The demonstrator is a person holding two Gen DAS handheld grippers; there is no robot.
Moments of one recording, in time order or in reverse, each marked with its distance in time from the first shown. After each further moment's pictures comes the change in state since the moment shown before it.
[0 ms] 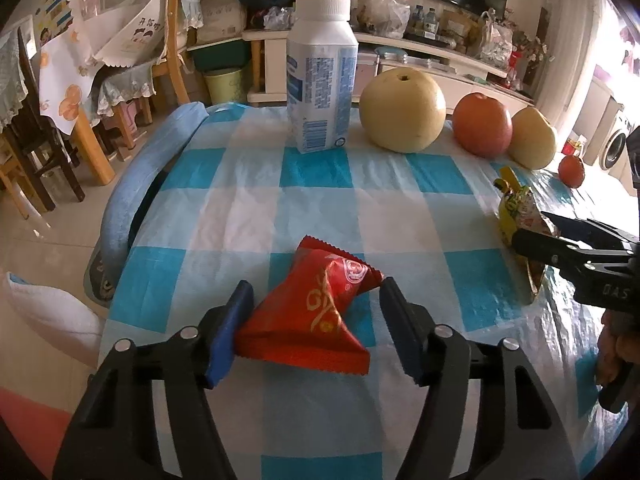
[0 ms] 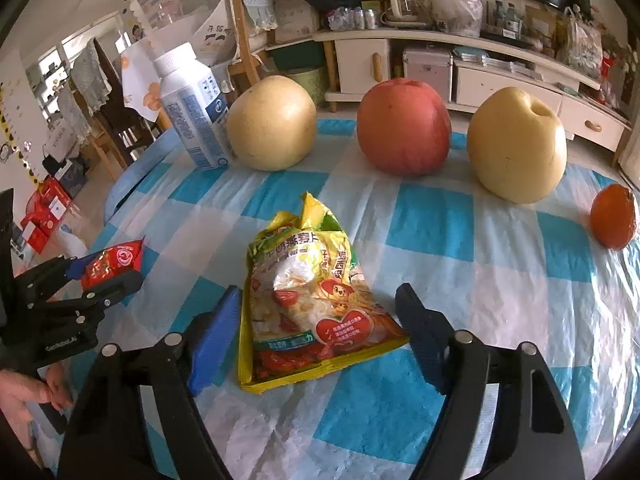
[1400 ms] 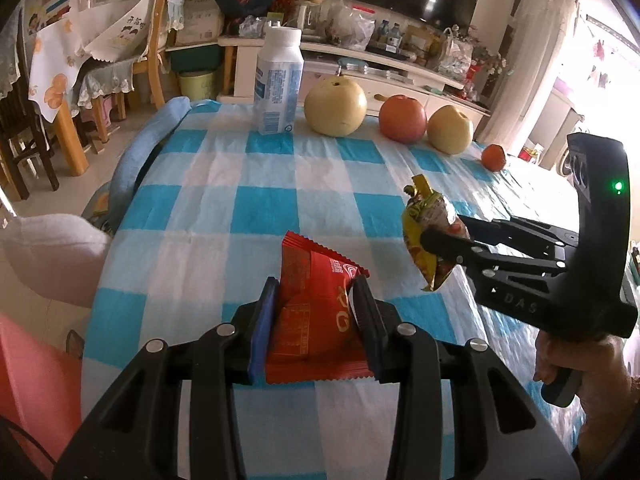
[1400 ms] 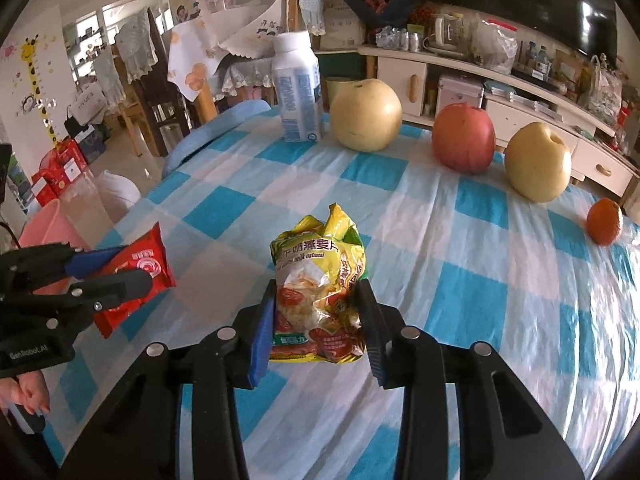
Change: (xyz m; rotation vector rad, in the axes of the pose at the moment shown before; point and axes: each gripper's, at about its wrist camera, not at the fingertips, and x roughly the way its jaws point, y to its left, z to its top) left arm -0.088 -0.007 -0.062 -0.016 -0.031 -0.164; right arm -0.052 0.077 -0.052 -0.137 -0.049 0.022
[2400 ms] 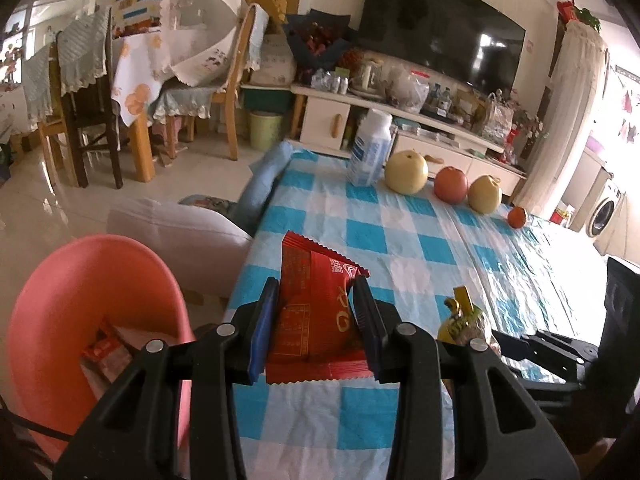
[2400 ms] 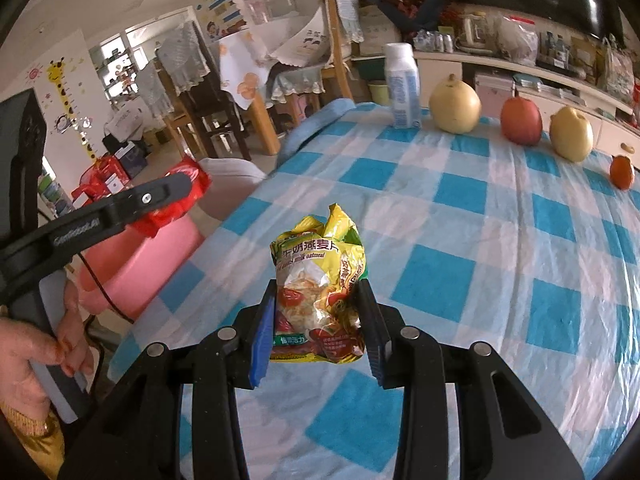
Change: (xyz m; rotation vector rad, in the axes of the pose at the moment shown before) left arm -0.113 0.063 -0.036 -0.135 -0.202 0.155; right arm -0.071 0.121 -0.051 0.029 -0.026 0.156
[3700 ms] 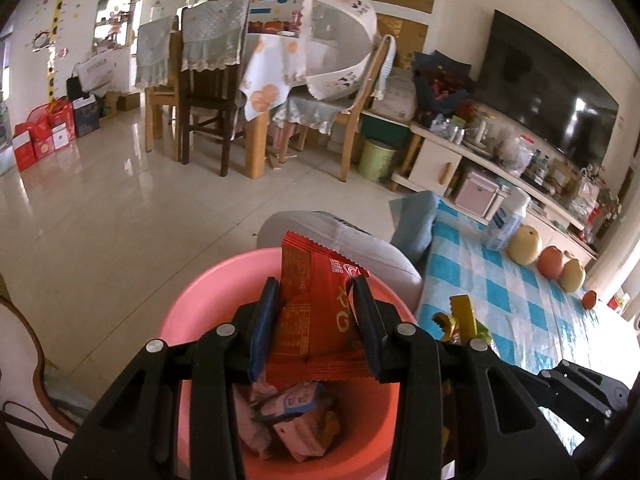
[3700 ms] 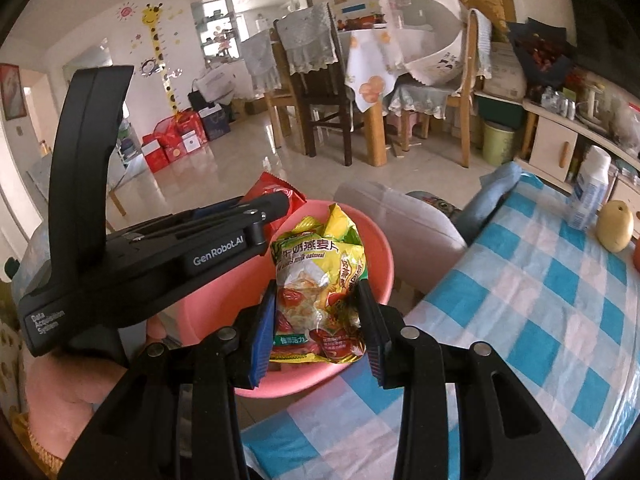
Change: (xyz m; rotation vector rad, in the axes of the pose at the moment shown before) left arm -0.051 0.148 0.003 -0.261 -0.084 0.286; right arm 0.057 0.194 0.055 -0.292 0.009 0.208
